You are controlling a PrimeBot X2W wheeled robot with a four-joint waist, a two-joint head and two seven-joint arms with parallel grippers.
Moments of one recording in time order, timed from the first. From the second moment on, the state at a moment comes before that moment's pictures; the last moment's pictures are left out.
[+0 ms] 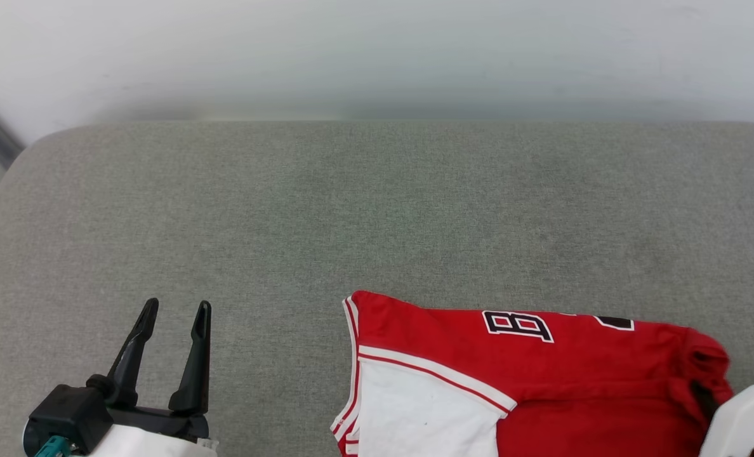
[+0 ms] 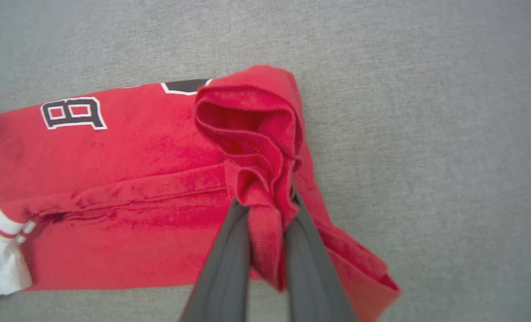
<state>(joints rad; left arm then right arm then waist) 0.10 0.24 -0.05 -0.11 -0.39 -0.13 -0.26 0.06 -0.18 -0.25 0.00 0.31 0.13 0.61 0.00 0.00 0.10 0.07</state>
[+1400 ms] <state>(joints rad) 0.12 0.24 -0.11 -0.09 -0.40 -0.13 -0.26 -0.15 -0.05 0.33 0.27 0.88 0.13 0.41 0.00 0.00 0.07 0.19</state>
